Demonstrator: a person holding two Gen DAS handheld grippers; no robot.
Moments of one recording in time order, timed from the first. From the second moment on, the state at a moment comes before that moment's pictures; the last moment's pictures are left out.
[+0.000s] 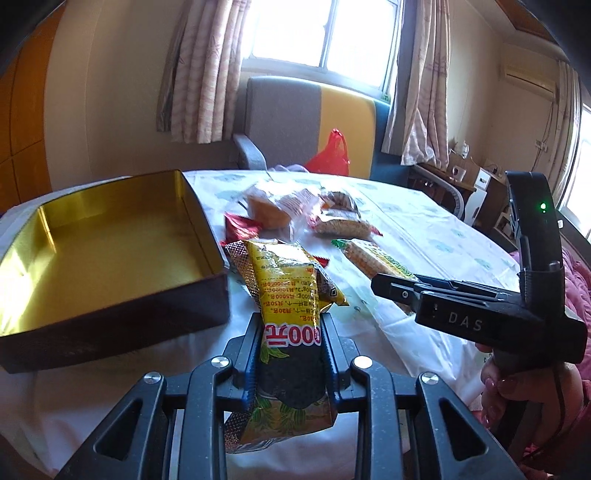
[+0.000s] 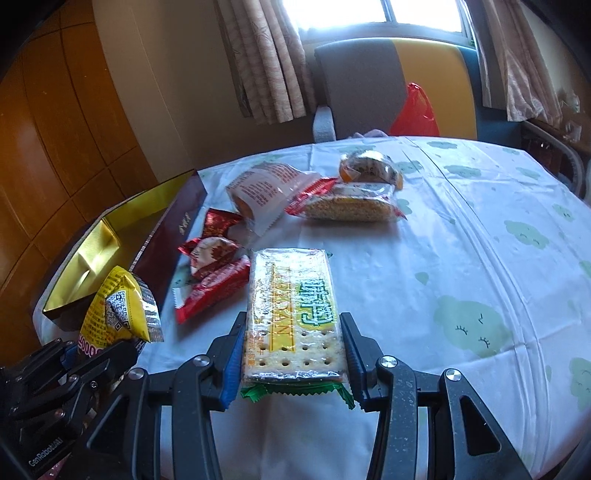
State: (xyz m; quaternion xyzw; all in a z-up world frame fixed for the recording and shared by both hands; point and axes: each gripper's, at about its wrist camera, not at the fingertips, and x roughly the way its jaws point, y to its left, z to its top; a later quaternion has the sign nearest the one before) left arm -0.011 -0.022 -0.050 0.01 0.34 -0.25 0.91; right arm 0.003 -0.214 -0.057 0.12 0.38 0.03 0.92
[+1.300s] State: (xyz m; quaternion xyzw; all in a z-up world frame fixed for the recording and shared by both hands) left arm 0.079 0.160 -0.042 -0.04 0.37 -0.06 0.93; right arm 0.077 -0.051 -0.010 0.03 0.37 0.17 0.91
